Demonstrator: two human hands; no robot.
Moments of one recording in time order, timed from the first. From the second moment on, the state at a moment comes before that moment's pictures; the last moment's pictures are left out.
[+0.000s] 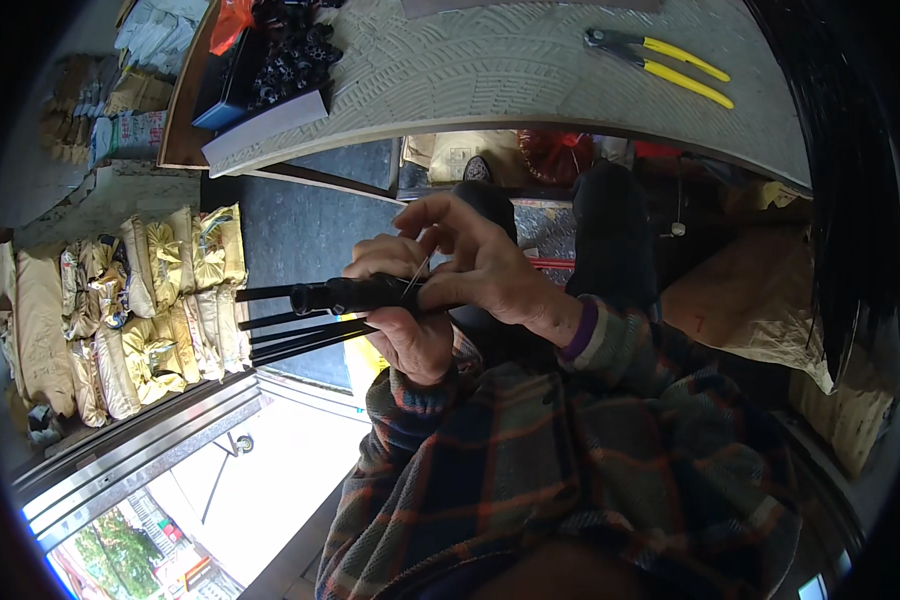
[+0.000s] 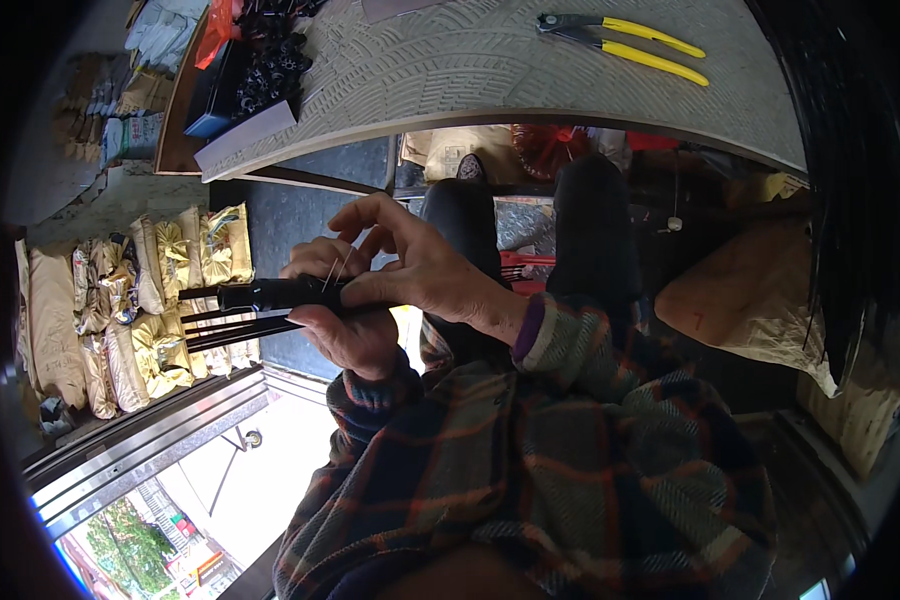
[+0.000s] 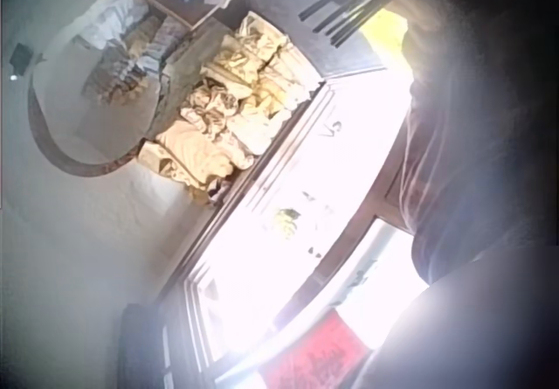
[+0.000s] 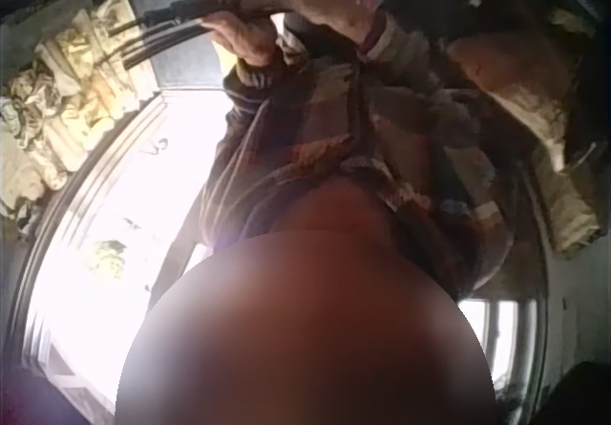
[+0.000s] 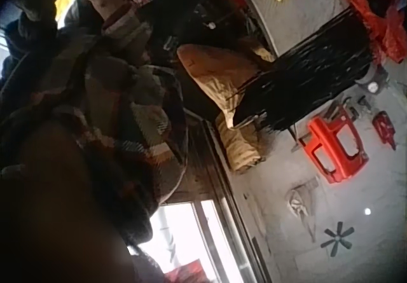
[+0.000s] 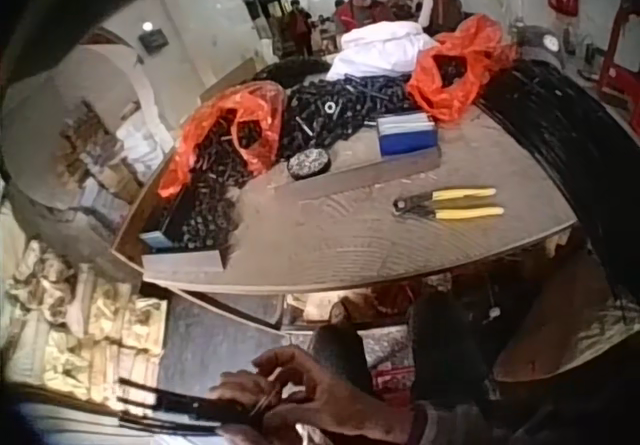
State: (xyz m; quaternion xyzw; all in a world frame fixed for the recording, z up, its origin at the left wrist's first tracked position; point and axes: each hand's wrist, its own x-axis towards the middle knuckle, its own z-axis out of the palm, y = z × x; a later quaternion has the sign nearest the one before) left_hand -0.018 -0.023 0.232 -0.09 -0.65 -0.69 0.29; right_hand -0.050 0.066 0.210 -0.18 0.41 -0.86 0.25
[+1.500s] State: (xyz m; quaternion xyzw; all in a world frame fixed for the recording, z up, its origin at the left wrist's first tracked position) left_hand -0.012 -0.025 0.220 -0.14 -0.72 -0.66 0.14; right_hand -0.064 0.214 0.262 -0.14 0.84 -0.52 0.02
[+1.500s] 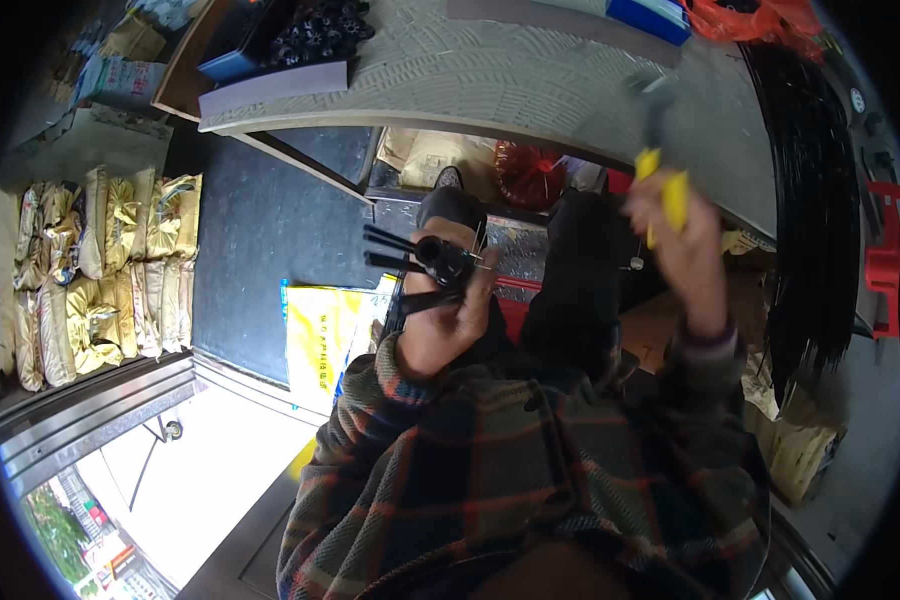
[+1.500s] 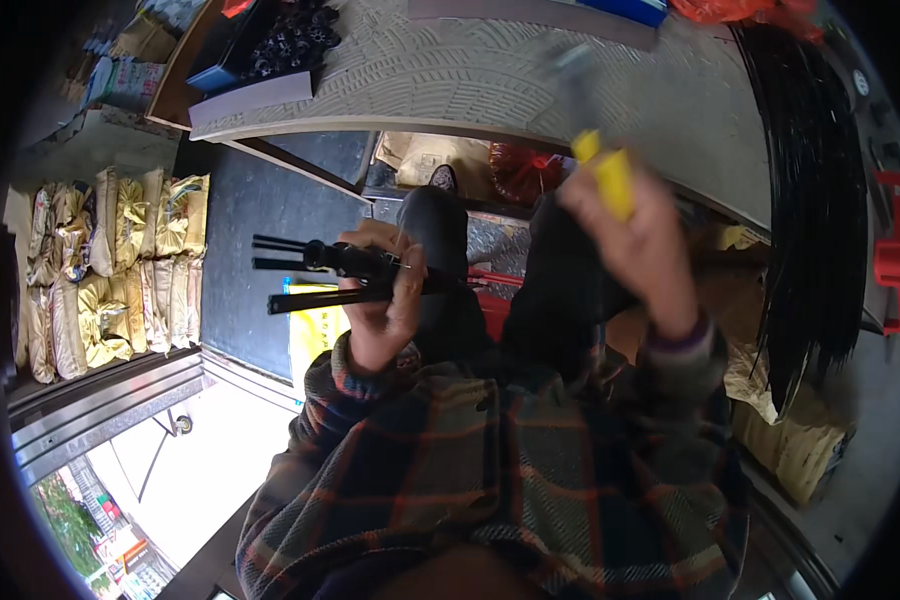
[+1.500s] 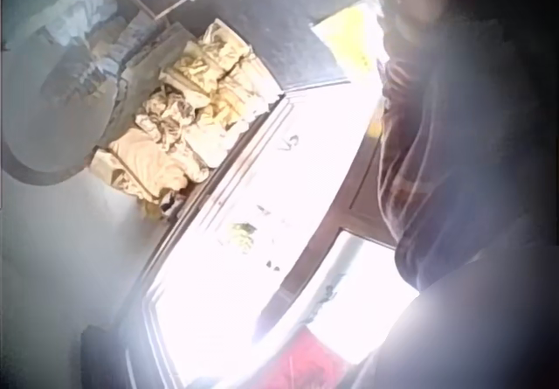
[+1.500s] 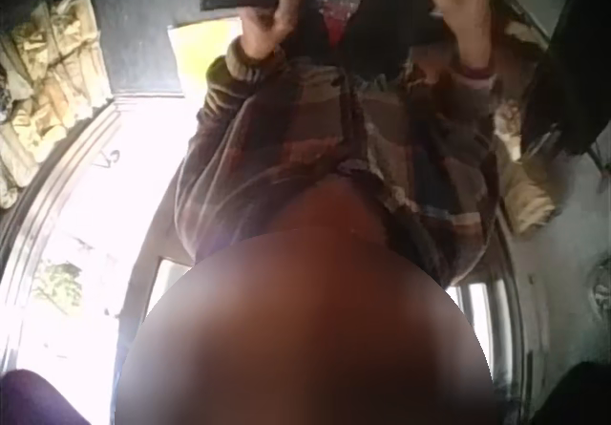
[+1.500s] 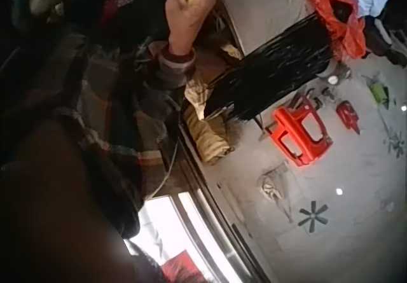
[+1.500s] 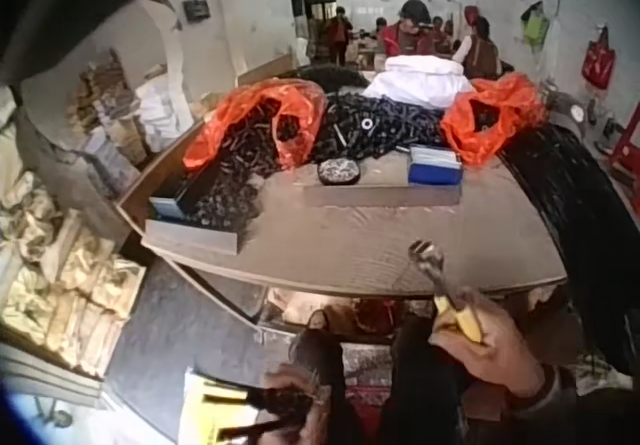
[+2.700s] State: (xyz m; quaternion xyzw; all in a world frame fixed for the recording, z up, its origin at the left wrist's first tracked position) left_hand -0.012 -0.017 0.220 -0.24 -0.78 -0.56 0.17; right_hand -0.006 0.179 0.235 -0.29 0.91 -0.16 -0.25
